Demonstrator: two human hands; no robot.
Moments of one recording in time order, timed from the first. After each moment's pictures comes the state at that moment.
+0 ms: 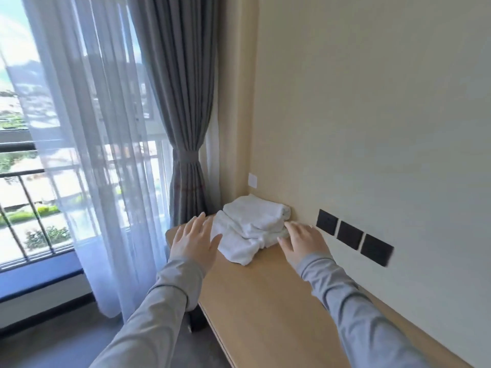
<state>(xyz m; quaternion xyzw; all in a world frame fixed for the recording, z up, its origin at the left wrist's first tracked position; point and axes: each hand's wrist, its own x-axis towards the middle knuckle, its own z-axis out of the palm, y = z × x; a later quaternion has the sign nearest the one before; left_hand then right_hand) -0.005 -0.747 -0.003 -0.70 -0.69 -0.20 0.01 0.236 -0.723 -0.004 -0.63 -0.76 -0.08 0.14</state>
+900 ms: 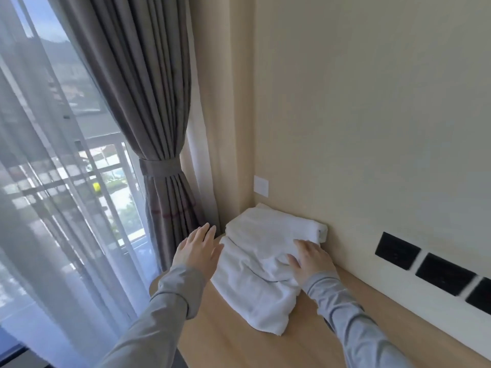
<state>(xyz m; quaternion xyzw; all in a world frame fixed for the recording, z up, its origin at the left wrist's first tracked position) -0.081 -0.379 -0.063 -0.75 -0.65 -0.11 -0.03 0.169 -0.405 -0.099 -0.72 -0.68 0.02 0.14</state>
